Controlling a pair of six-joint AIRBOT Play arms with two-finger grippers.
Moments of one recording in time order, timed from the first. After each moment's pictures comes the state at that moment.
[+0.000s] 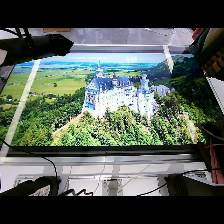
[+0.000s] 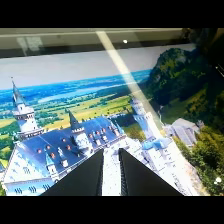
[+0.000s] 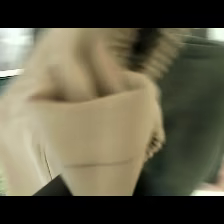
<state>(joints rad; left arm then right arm) -0.19 -1.27 1.75 1.07 -0.91 -1.36 -1.56 -1.23 1.83 -1.45 1.69 1.80</state>
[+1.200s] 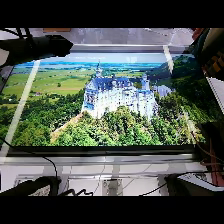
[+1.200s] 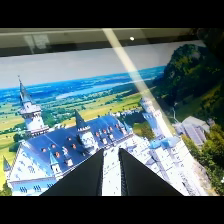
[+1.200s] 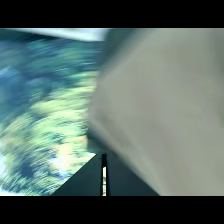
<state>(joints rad) -0.19 -1.28 1.75 1.10 -0.91 -1.36 -1.21 -1.25 1.83 -1.29 1.59 1.76</state>
